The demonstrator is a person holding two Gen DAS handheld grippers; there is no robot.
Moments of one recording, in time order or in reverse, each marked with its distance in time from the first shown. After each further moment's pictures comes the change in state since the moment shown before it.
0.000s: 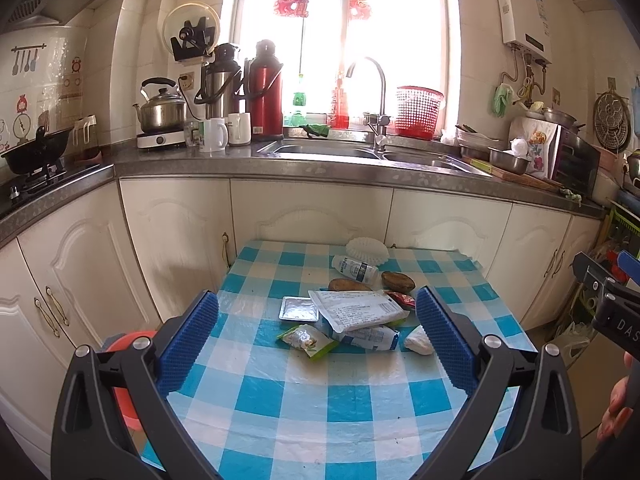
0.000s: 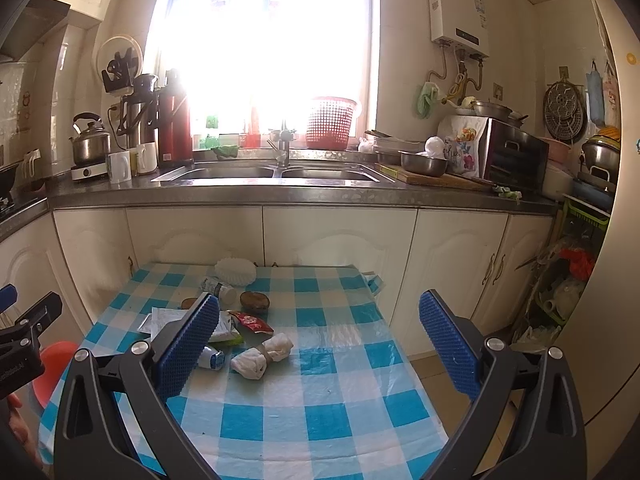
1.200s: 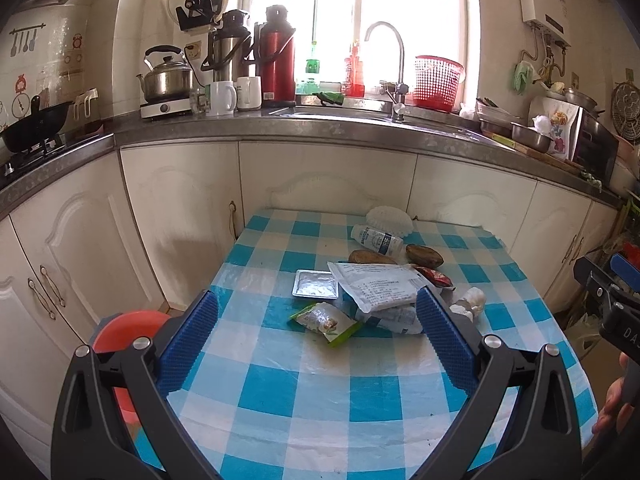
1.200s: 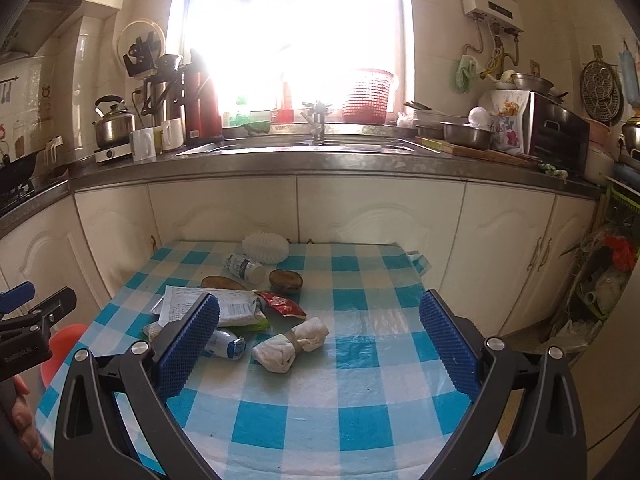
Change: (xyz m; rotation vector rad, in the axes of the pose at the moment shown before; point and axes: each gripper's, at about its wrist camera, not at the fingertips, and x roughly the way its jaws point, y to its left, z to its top) left arm 0.060 0.017 -0.026 0.059 0.113 0.084; right arm 0.066 0.010 -0.031 -0.004 0.060 0.162
